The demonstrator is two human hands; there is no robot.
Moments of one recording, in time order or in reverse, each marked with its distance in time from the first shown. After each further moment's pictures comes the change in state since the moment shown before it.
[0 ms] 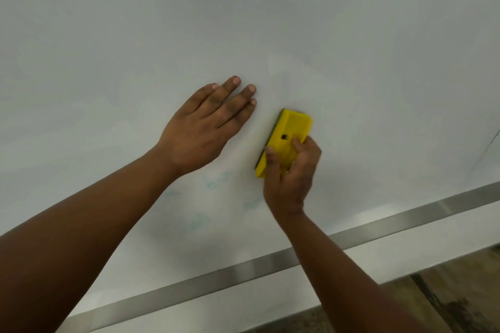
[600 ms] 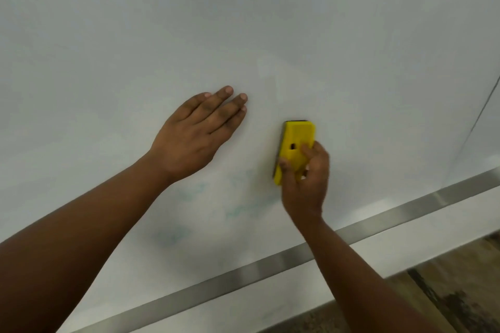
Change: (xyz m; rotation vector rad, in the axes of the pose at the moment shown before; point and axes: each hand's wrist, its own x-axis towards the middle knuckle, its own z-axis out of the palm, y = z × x) left_hand 0.040 0.021 0.004 -0.049 0.042 0.059; right_hand 0.032 0.043 -0.063 -0.064 -0.015 0.052
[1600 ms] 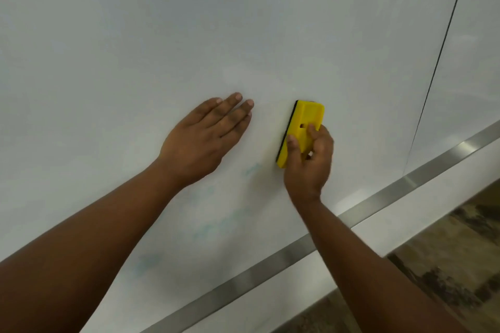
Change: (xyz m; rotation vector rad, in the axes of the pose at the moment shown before) left_hand 0.077 0.040 0.027 -0.100 -0.097 0.092; right_hand 0.067 0.027 -0.037 -0.009 0.235 0.081
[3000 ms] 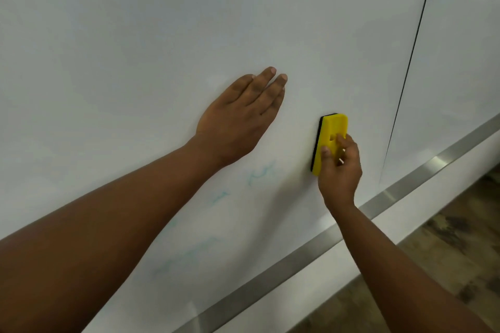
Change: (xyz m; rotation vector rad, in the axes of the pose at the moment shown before) left_hand 0.138 0.027 0.003 0.053 -0.002 -0.035; right_hand 0.097 0.079 -0.065 -0.039 0.002 0.160
